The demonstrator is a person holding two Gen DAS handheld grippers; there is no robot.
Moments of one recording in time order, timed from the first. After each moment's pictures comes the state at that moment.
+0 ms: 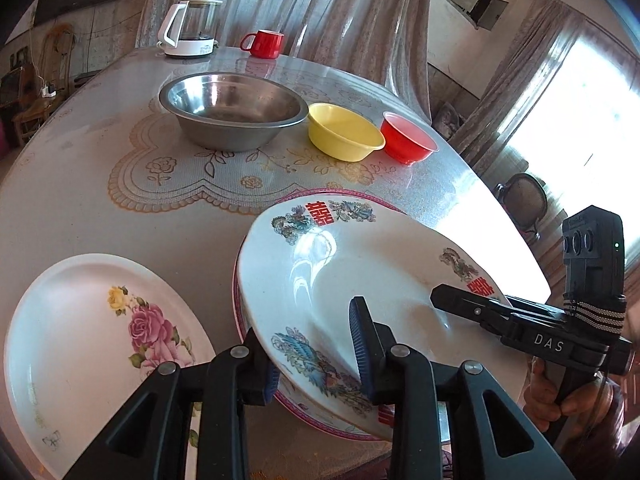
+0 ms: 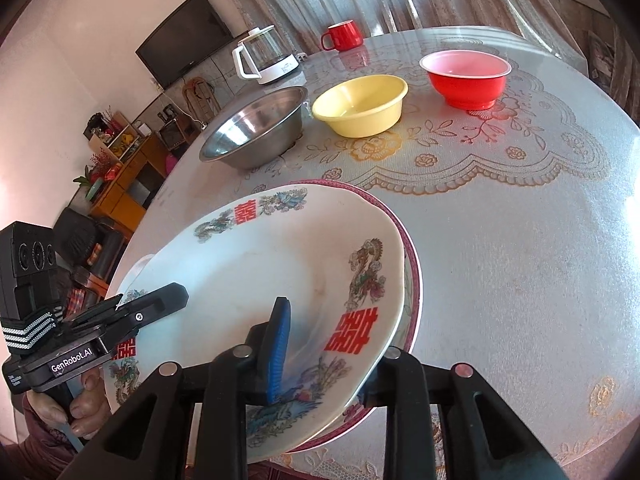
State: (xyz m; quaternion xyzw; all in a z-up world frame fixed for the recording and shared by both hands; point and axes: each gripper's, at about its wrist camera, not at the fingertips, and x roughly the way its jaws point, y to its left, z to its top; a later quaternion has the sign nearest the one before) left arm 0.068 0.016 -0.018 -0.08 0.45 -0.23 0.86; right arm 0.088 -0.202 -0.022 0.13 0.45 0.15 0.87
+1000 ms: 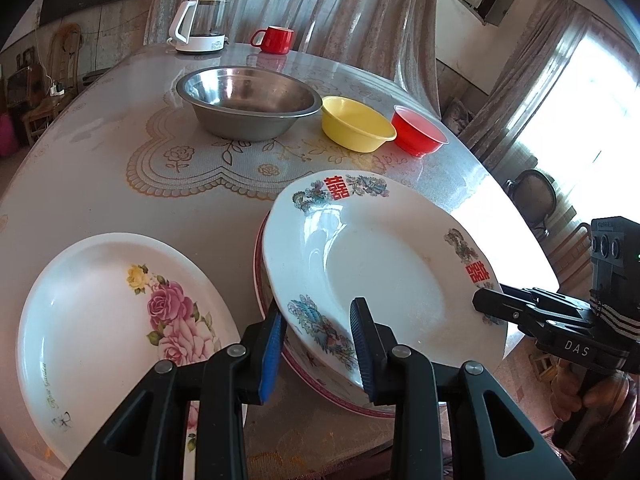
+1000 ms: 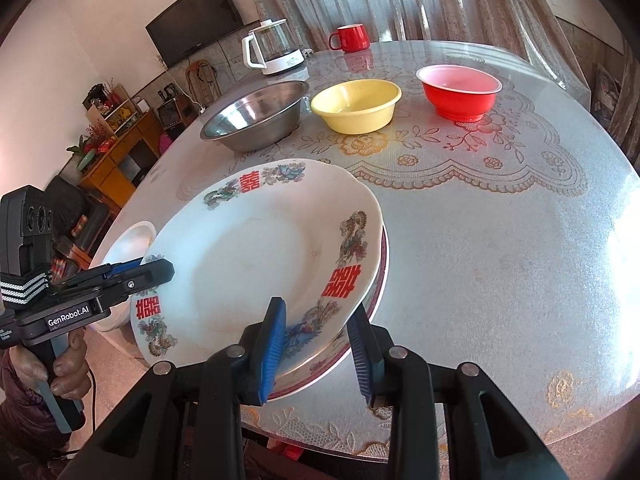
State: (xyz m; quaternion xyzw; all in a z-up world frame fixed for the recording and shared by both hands) left arm 0.056 0.026 -0.020 -0.07 0.46 -0.22 0.86; right arm 0.059 -0.210 -0.015 0.07 0.45 0.14 0.88
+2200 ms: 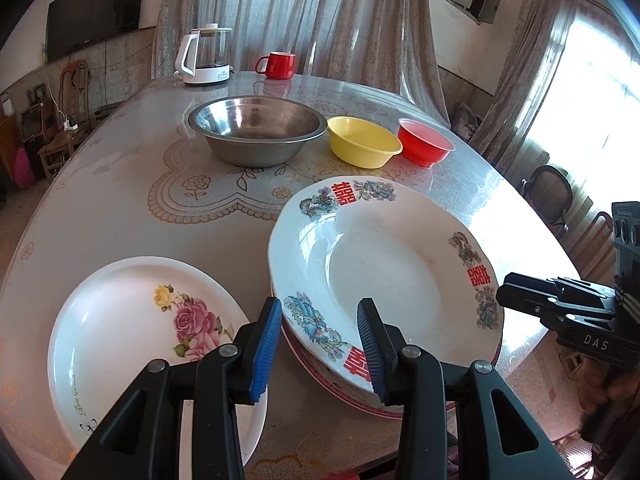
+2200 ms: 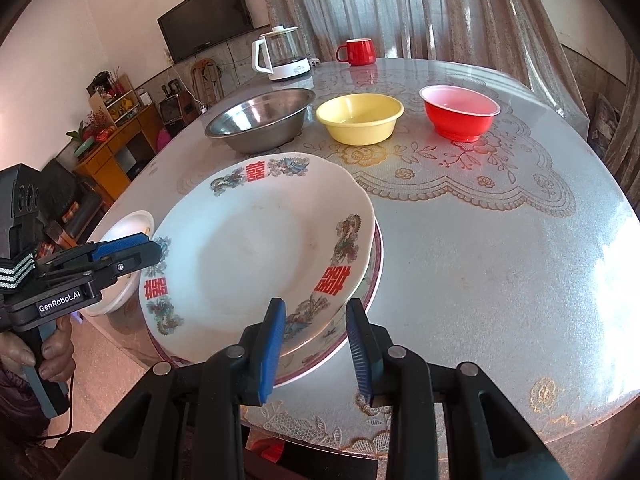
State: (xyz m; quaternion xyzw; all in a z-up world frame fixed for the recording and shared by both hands) left arm 0.043 0.023 -0.012 -0.03 0.41 -0.19 0.89; right arm 0.048 -0.207 -0.010 0.02 0.42 0.13 0.90
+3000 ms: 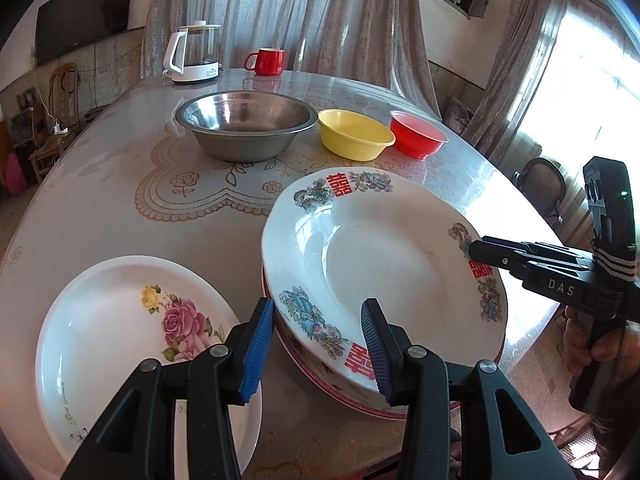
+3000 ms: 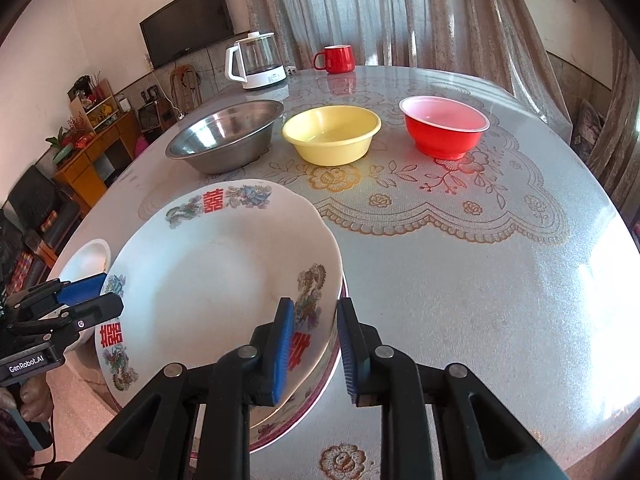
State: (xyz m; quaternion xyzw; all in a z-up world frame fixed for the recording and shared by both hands) left arm 0.047 0.020 -0.021 -0.02 0.42 -0.21 0.89; right arm 0.087 -0.210 -0.016 0.01 0.42 0.09 0.90
